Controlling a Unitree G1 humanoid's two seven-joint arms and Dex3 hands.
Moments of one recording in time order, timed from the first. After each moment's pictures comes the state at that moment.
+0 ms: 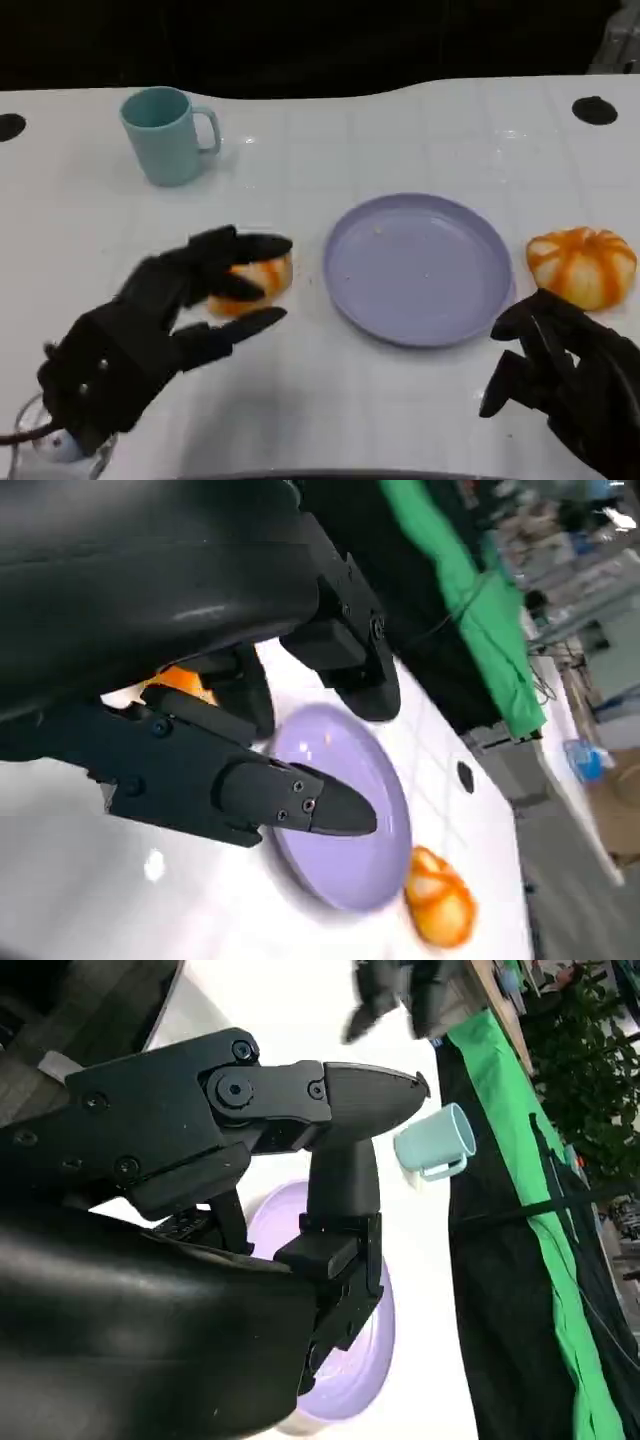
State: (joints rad) left arm -0.05 0.21 -0.10 -0.18 0.05 0.03 -0.22; right arm 0.20 -0.04 -0.05 -0.44 0.42 0.52 0.17
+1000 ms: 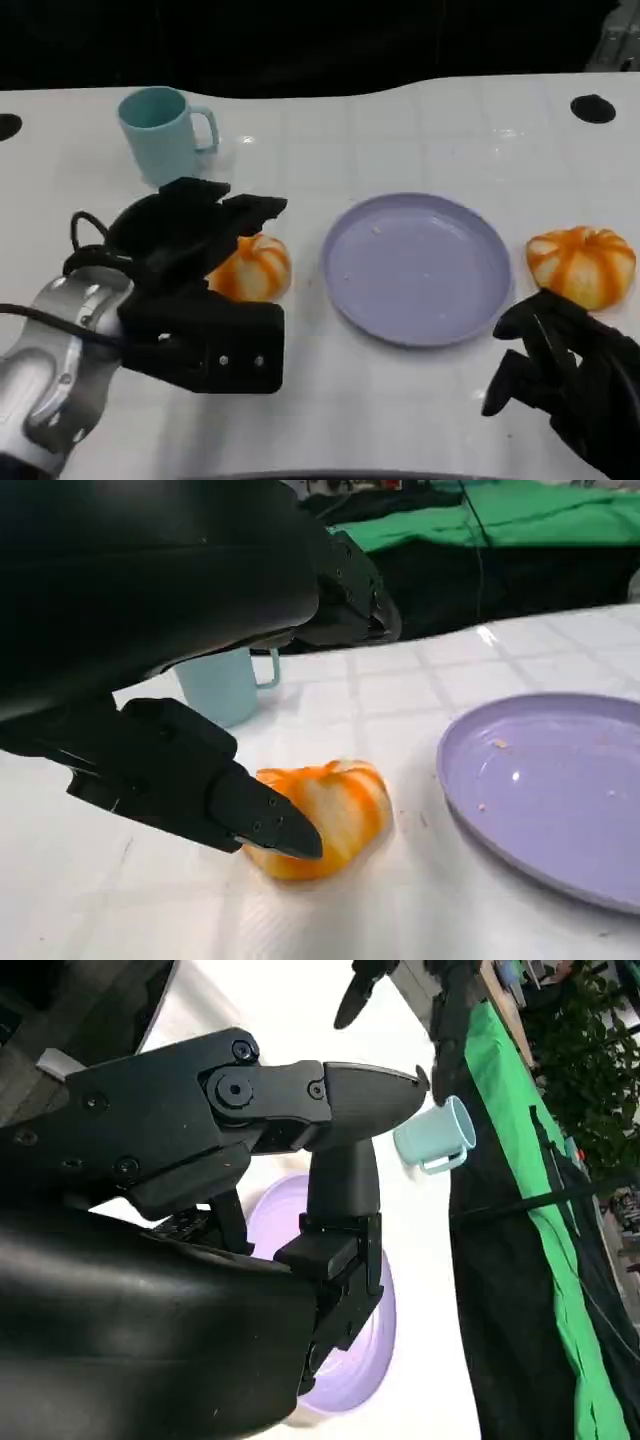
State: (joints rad) left arm -0.42 0.41 -0.37 0.09 0.75 0.03 -0.31; right arm 0.20 -0.04 -0.05 -0.44 0.42 0.53 0.17
